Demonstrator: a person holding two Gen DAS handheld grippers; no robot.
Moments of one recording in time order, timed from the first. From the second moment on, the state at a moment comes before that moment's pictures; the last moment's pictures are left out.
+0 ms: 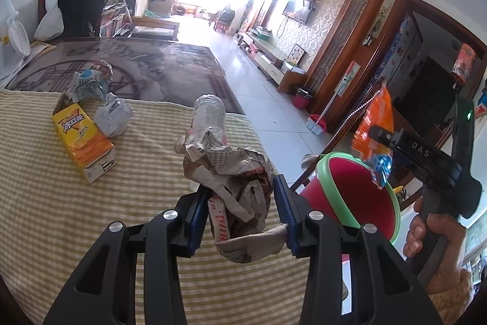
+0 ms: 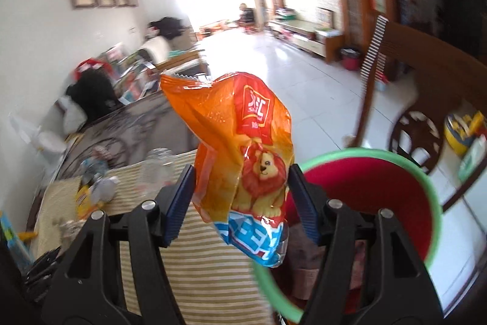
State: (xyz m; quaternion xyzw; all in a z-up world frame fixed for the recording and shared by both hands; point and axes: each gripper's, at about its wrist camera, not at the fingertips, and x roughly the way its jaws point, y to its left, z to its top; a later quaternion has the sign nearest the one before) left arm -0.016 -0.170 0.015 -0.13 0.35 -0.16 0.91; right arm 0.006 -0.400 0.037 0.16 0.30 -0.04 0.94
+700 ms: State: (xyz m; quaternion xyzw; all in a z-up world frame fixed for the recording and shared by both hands) left arm 0.022 -0.263 0.013 -0.11 0.37 -0.27 0.88; right arm -0.018 -0.481 0.017 0.24 0.28 -0.19 0.91
